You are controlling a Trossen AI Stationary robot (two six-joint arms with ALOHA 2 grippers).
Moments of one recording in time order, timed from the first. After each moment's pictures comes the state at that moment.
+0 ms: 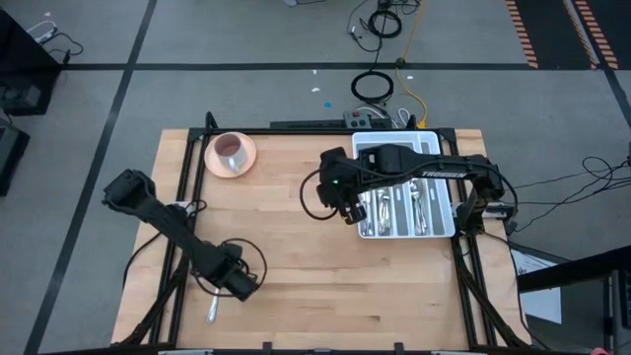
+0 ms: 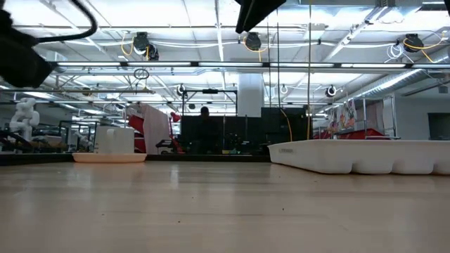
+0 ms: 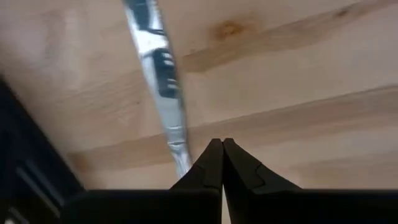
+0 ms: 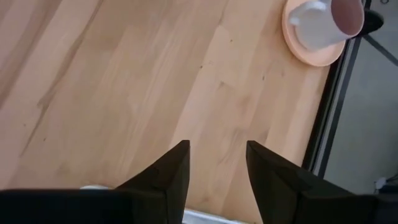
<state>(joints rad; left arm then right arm) -0.65 1.59 0.94 -0.95 0.18 -1.93 0.01 1.82 1.97 -1.18 0.15 -0.46</state>
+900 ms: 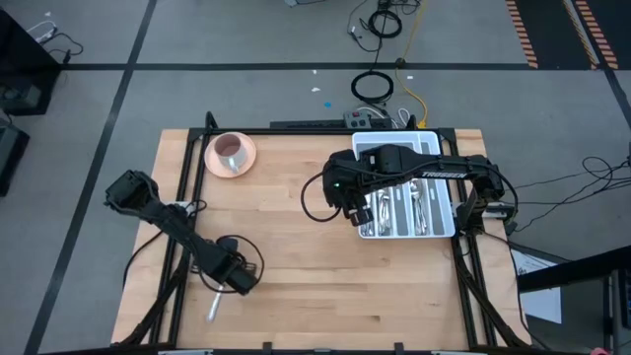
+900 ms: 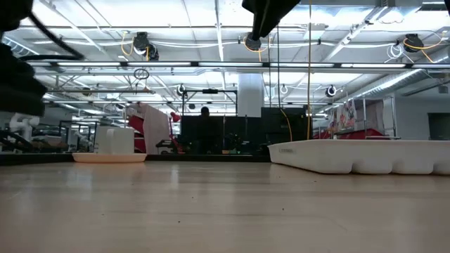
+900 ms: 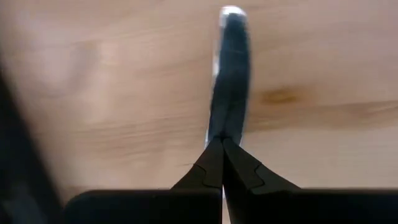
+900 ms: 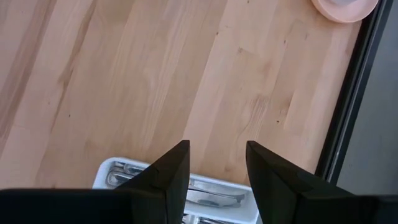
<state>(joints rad) -0.64 1.63 0.84 -0.92 0.13 -2.05 0.01 1.82 1.97 -1.31 0.15 -0.35</state>
